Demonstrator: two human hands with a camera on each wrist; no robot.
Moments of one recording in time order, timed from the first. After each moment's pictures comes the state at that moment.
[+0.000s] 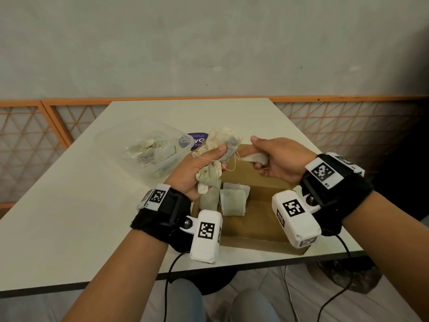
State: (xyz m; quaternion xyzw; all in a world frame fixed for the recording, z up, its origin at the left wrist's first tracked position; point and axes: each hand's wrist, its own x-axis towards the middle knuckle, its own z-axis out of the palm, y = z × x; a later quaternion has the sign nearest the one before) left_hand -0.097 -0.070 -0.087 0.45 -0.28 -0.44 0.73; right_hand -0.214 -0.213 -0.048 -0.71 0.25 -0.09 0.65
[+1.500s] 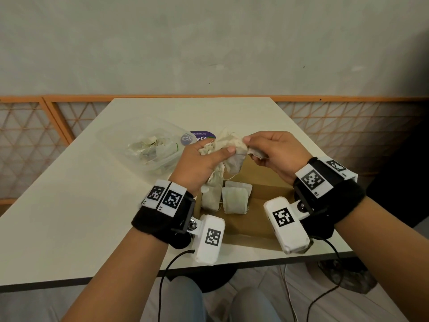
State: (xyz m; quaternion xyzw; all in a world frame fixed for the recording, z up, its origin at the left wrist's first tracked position) left_hand -0.104 -0.068 -0.081 0.59 -0.30 -0.25 0.71; right_hand -0.209 -0.194 -0.049 -0.72 0.20 -0.24 0.62
